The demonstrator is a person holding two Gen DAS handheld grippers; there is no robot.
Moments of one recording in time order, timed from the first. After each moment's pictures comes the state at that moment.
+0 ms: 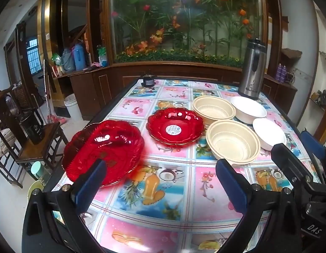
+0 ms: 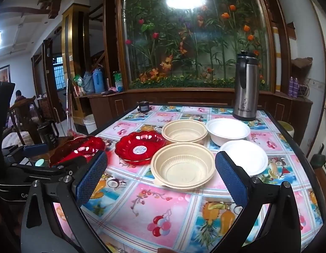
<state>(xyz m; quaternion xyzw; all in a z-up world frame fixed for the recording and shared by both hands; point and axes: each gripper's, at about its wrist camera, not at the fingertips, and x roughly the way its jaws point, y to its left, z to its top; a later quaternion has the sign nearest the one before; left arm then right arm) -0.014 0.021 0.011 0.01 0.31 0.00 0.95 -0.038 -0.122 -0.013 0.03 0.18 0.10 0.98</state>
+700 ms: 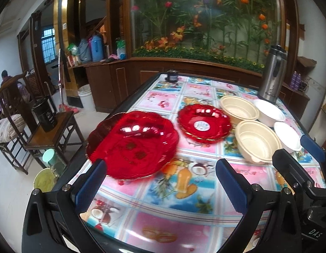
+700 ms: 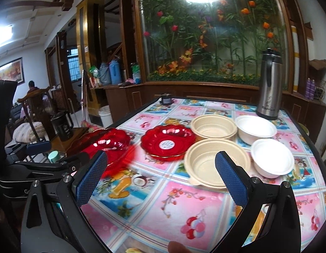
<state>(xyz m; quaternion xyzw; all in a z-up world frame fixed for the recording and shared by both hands) -0.016 0.075 -0.001 -0.02 0.32 0.05 0.95 -0.026 -0.070 -0.020 0.02 0.20 0.16 0.97</state>
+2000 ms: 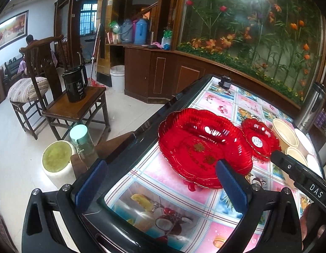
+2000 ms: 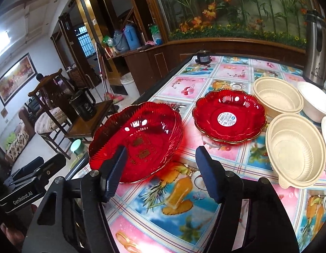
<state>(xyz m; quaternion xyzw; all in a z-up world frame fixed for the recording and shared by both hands) -0.018 0.204 -0.023 -0.12 0.33 0.14 0.93 0.061 0.031 -0.047 0.06 0.35 0.23 0.90</state>
